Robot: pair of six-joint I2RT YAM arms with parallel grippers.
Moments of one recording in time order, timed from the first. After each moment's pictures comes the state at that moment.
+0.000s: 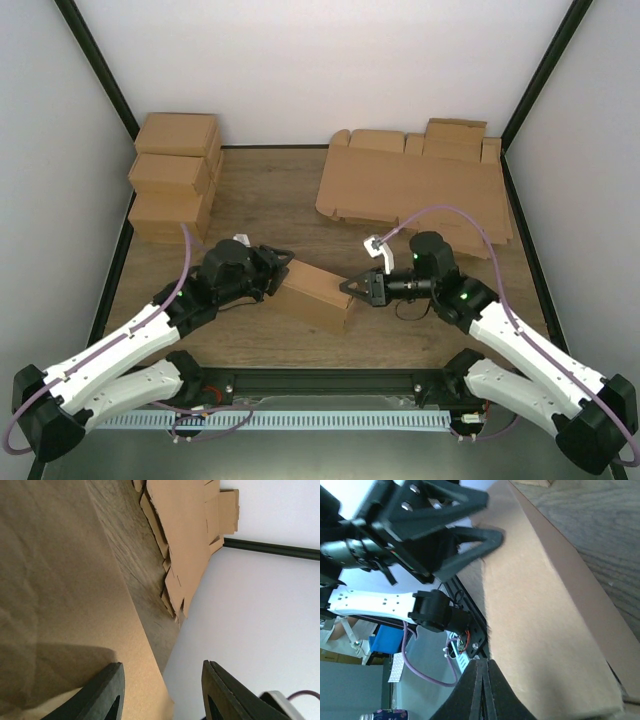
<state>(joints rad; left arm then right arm) -0.80 0.89 0.70 -0.33 0.03 -1.62 0.64 0.87 0.68 -0.28 -0.75 0.60</state>
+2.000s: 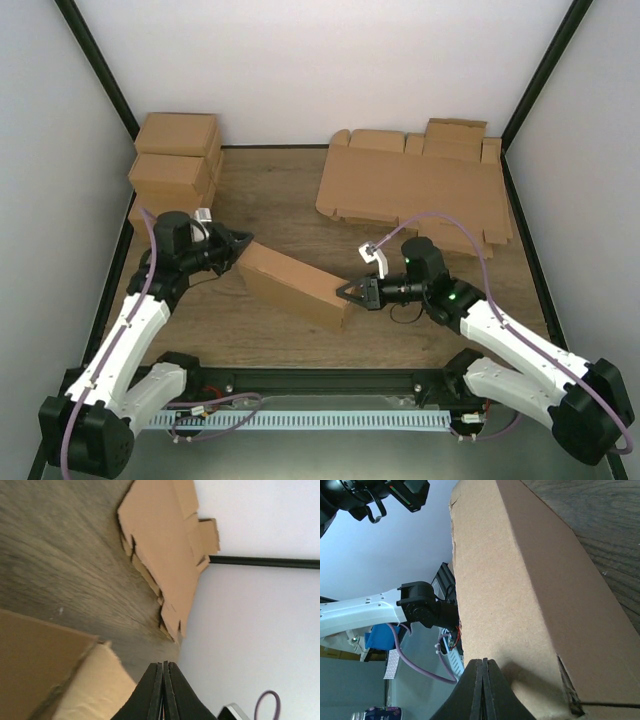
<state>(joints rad) -0.20 0.91 0.71 -0.32 0.54 -1.21 0.64 0.93 0.56 -0.14 -0.75 0.59</state>
